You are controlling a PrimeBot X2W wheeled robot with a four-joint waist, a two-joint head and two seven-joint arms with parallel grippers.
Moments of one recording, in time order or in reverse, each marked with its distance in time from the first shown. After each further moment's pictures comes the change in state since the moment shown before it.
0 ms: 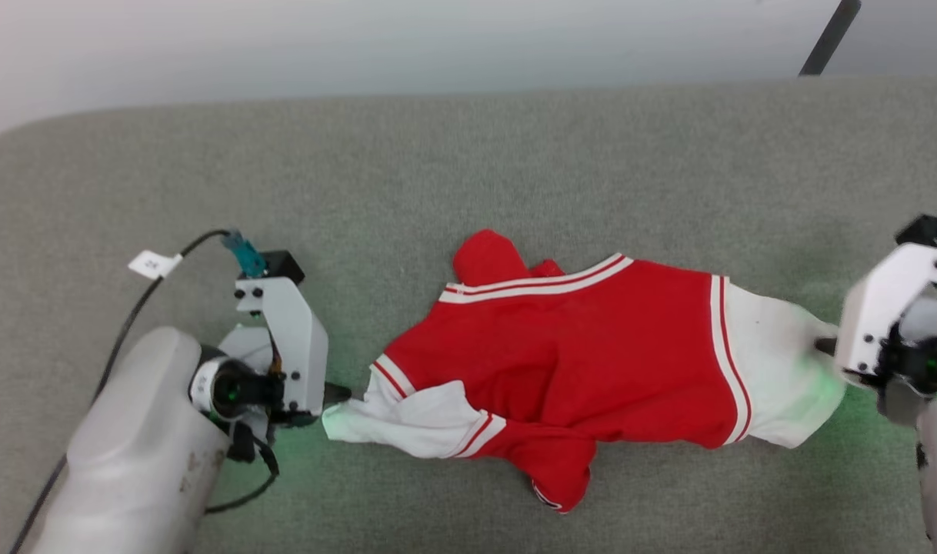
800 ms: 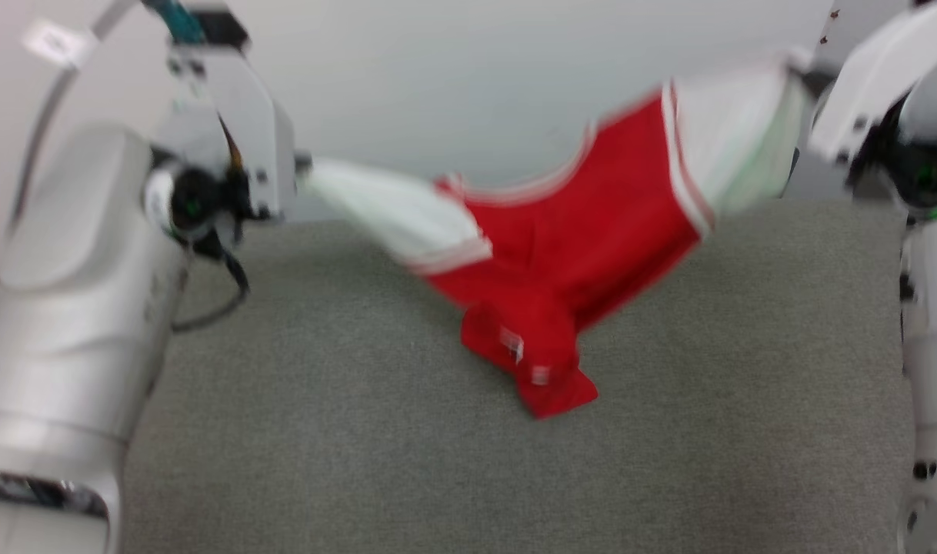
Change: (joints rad) left arm -0.394 -0.003 -0.028 0.131 0.108 -0.037 -0.173; right arm -0.330 0.077 0.100 -0.046 0.091 0.000 -0.259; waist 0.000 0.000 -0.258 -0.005
